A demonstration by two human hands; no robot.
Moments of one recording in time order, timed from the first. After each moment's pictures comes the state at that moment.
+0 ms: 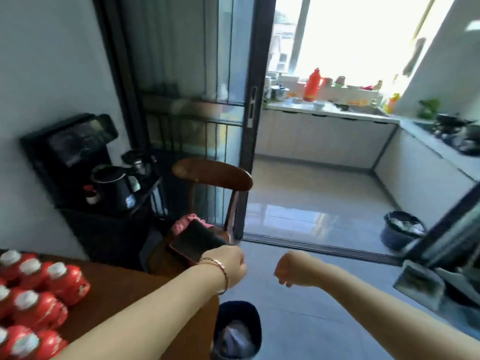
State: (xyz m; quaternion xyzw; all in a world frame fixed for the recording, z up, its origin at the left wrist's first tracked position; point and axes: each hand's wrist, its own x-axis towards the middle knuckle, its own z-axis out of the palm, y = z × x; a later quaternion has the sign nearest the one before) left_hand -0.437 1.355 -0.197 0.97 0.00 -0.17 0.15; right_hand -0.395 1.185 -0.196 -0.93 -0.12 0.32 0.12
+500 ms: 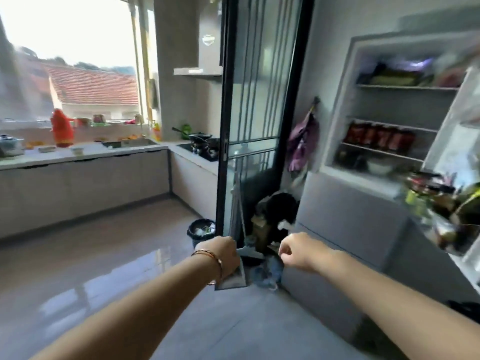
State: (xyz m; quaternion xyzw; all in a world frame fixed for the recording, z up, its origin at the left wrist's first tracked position) left_hand -0.332 0.761 -0.121 0.90 -0.42 -0.07 0.07; right_hand -0.457 0.621 -0.092 -0.96 0.24 0.06 0.09
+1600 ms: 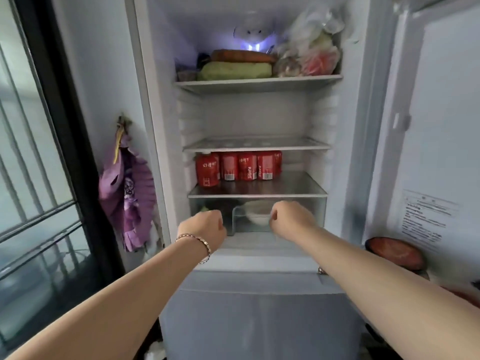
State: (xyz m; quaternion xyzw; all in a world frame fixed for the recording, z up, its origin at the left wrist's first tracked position) left_hand -0.136 -0.071 -0.042 0.72 -0.67 0.05 0.17; right_hand -0.319 -0.104 -0.035 -0.75 0.63 -0.19 0.05
